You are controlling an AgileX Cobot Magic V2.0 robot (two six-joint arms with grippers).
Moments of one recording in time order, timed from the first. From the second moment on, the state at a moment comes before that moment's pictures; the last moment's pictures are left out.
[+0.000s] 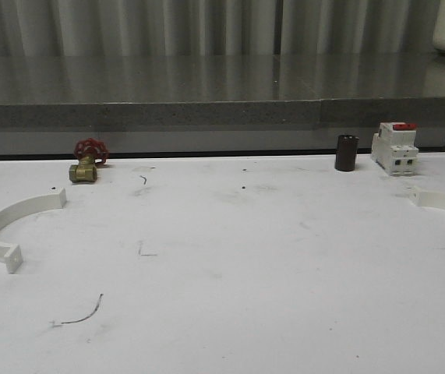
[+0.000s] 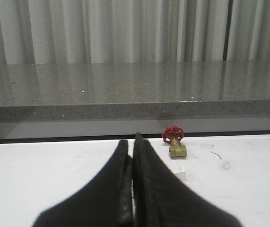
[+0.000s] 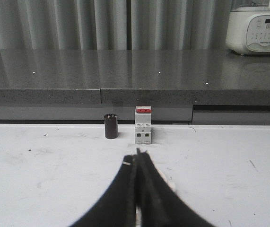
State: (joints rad) left arm -0.03 0.00 0.00 0.04 0.02 -0.03; right arm 0.03 -0.01 0.03 0.00 0.02 0.06
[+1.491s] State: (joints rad) left arm -0.03 0.12 -0.56 0.04 0.35 -0.03; right arm 0.03 0.17 -0.53 0.05 0.44 0.06
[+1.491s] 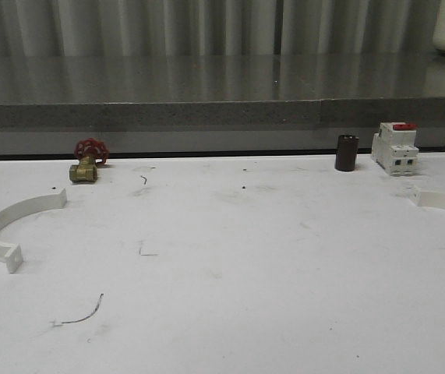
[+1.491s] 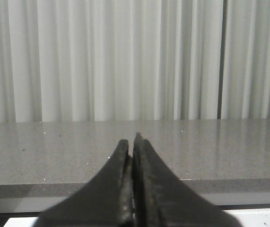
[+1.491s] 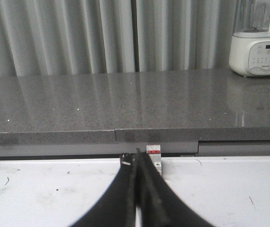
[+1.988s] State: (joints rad) left arm -0.03 0.57 -0.68 0.04 0.63 -0.03; right arm 0.03 0.54 -0.66 0.03 0.65 0.06
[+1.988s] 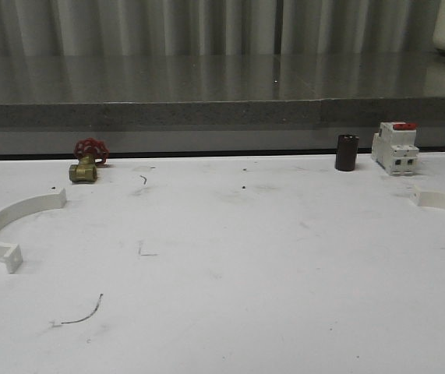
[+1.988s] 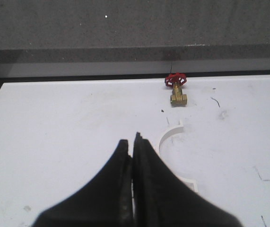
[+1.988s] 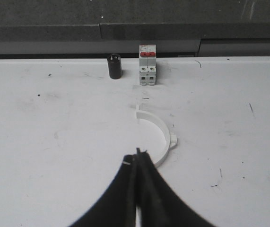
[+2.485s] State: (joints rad) left arm -0.03 0.68 -0.68 0.07 0.60 -0.03; right arm 0.03 0.60 -0.66 0.03 0.70 0.06
